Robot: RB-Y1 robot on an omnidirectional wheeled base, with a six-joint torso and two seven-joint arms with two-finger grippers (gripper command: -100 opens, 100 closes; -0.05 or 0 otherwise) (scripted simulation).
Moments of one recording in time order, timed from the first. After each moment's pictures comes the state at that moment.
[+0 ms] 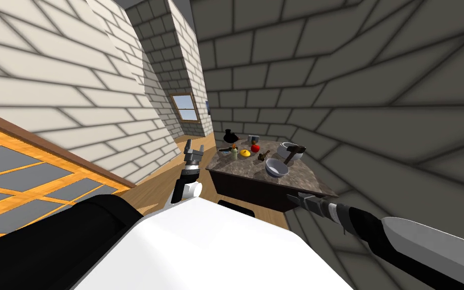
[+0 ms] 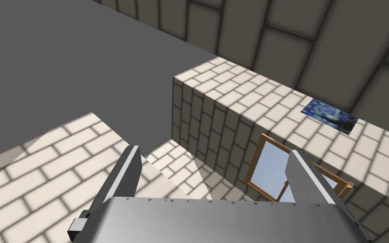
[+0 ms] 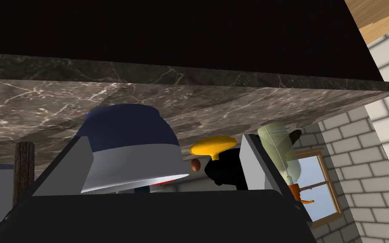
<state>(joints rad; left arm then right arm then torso) 0.51 -0.03 0.05 -2.32 0.12 -0.40 0.12 0.75 -1.74 0.02 -2.04 0.71 -0.22 -0.62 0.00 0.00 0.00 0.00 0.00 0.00</state>
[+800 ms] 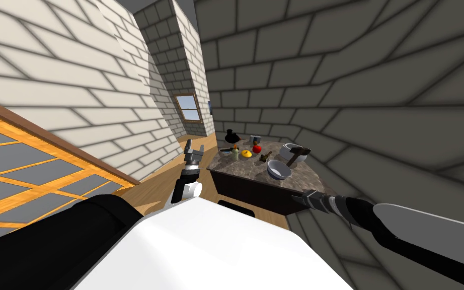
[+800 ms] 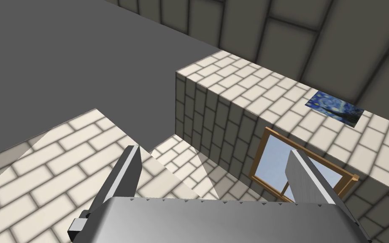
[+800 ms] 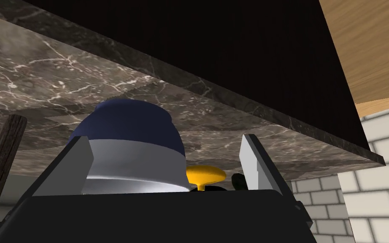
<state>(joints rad) 0.51 -0.03 0.05 -2.32 0.12 -0.40 0.12 0.80 -1.96 -0.03 -2.02 0.90 -0.19 -0.74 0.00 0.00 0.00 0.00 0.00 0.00</state>
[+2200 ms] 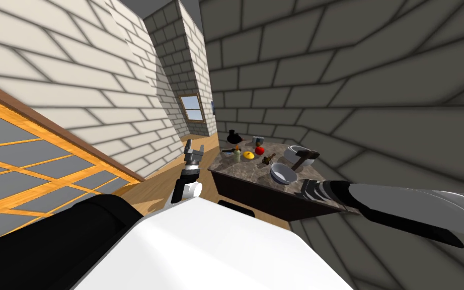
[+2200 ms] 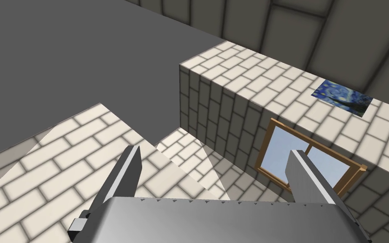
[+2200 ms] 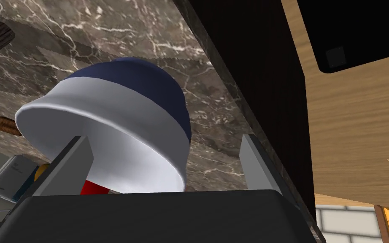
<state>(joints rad) 0.51 -0.03 0.05 -2.32 0.12 -0.40 0.12 0.84 -2.34 -0.04 -2.00 1.05 -0.10 -0.77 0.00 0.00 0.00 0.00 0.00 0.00</state>
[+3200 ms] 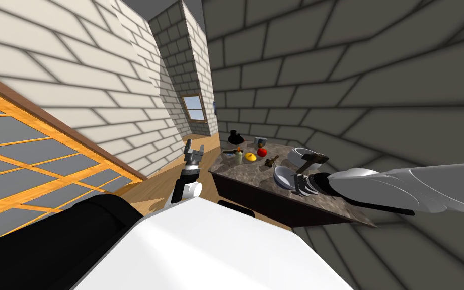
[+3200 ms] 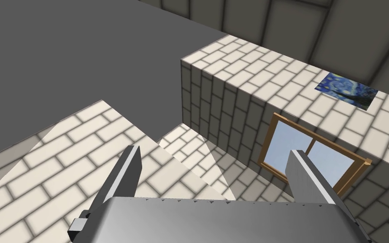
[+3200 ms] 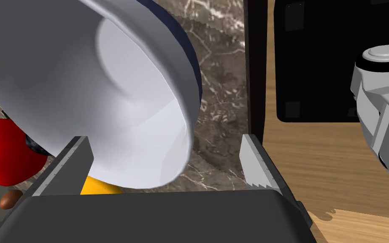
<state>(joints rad) 0.51 -0.03 0.05 -2.32 0.12 -0.40 0.12 0.89 -2.60 -0.07 -2.01 1.23 -0.04 -0.83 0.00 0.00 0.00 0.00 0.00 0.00</state>
